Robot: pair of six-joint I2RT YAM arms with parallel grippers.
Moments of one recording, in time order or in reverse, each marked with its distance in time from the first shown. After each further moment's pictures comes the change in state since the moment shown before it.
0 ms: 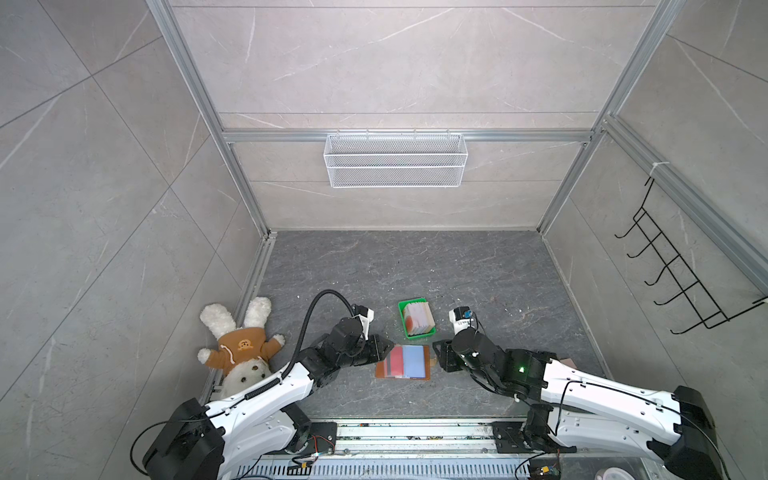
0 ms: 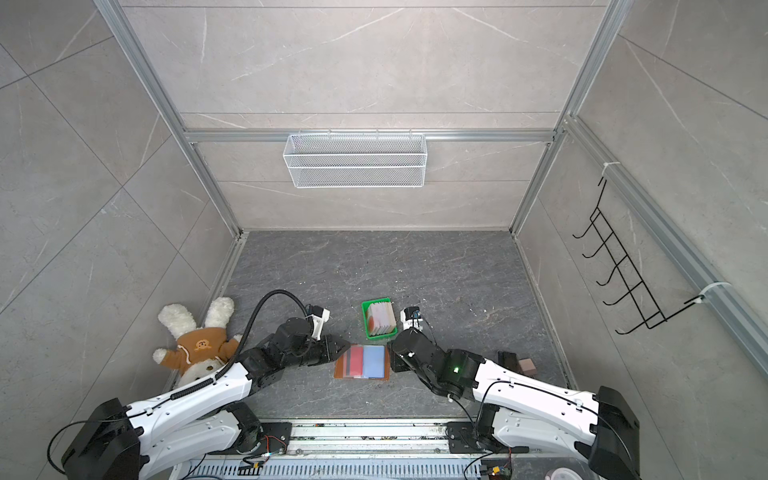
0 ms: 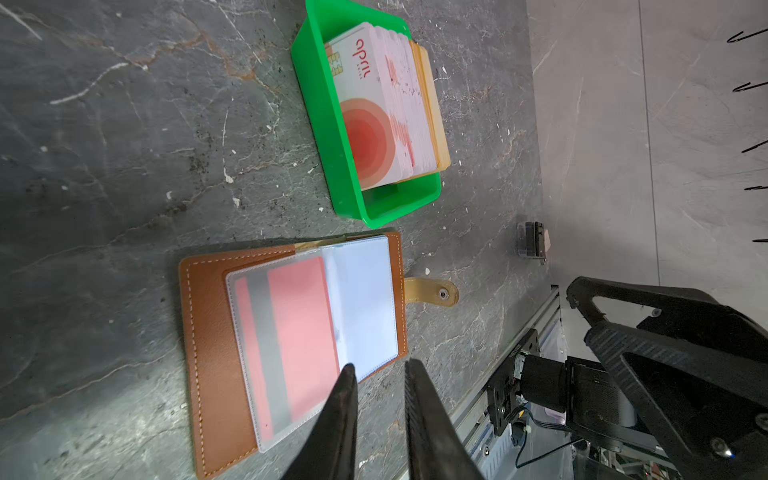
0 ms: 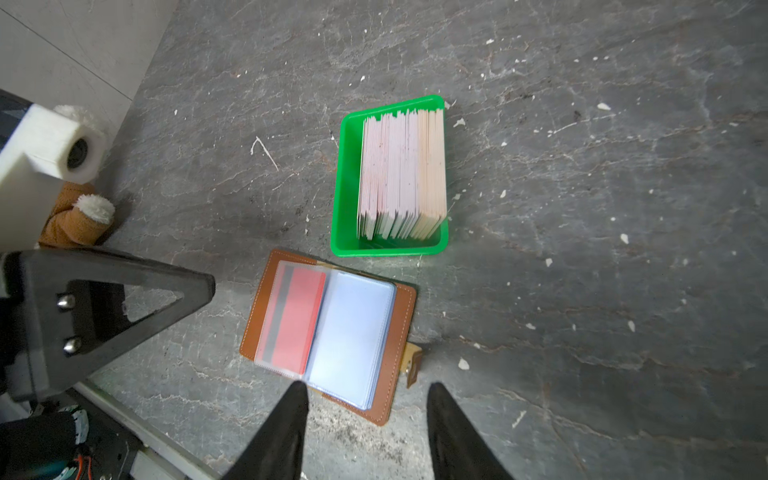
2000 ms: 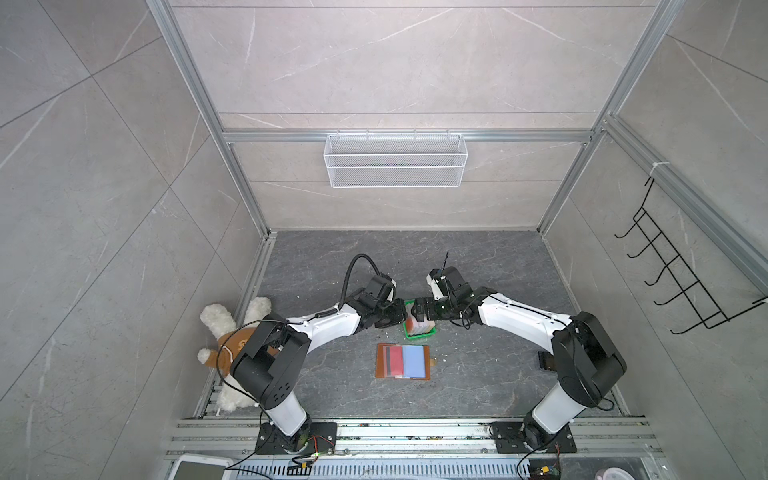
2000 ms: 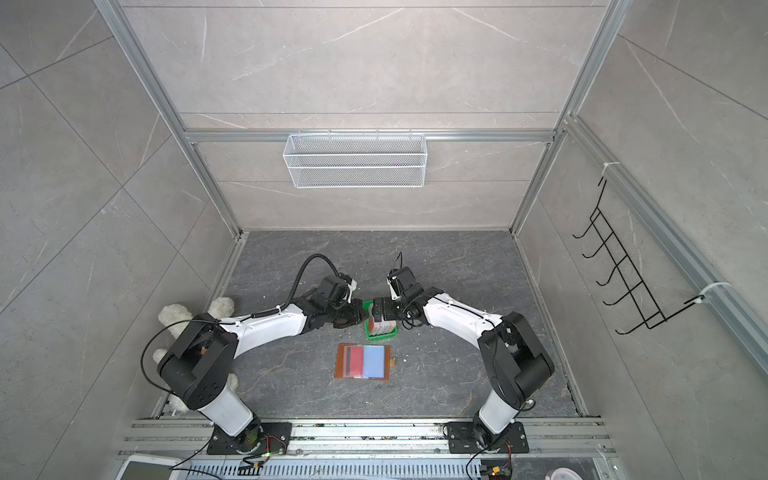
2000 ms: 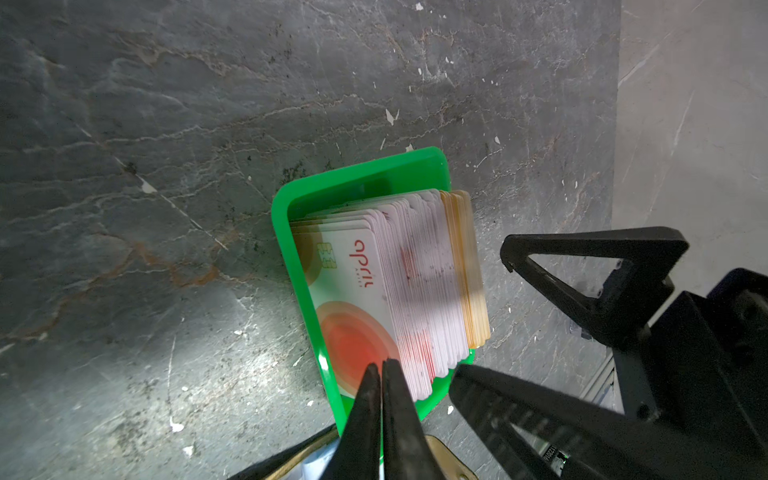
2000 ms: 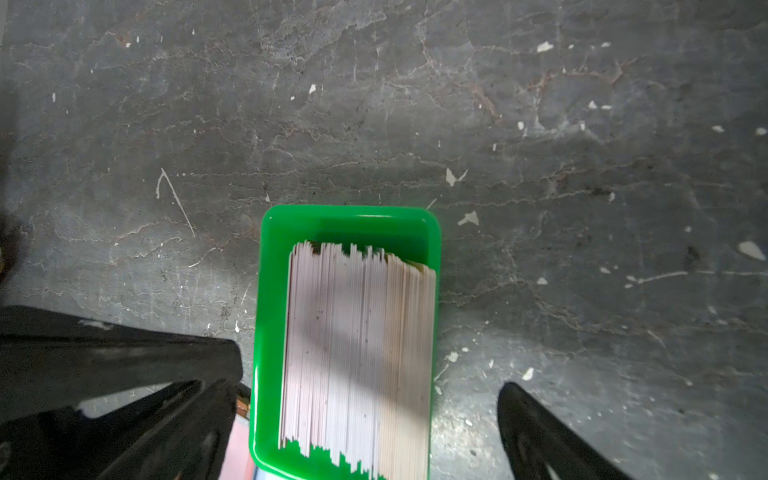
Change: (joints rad) left arm 0.090 0.642 0.502 -0.079 0.034 0.109; right arm -0.444 0.650 0.375 0.084 -0.456 -0.336
